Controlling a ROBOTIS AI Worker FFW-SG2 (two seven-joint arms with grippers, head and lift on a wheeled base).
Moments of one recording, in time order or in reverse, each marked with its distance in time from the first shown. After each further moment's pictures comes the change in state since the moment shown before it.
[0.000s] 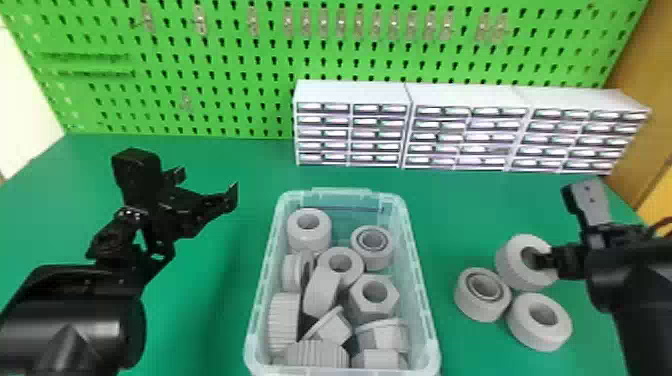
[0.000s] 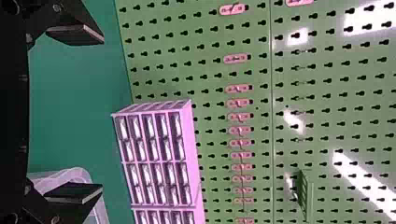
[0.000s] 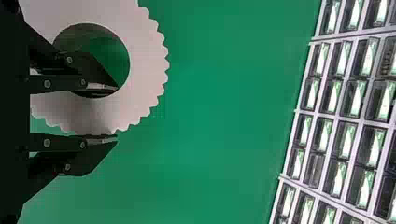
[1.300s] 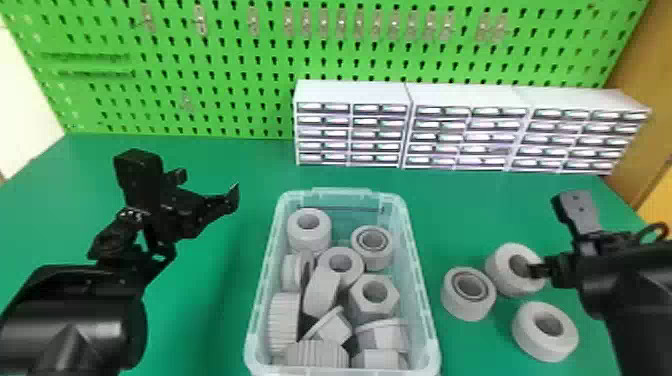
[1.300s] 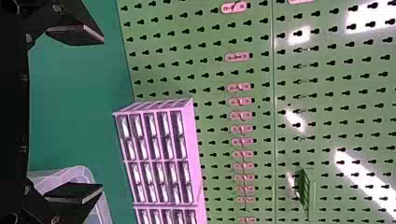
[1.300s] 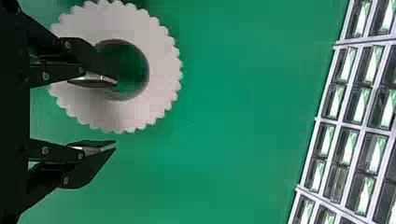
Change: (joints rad) left arm 0.000 0.000 -0.002 0.003 -0.003 0.002 -0.003; right arm 0.002 -0.003 0.026 0.044 0.015 -0.004 0.000
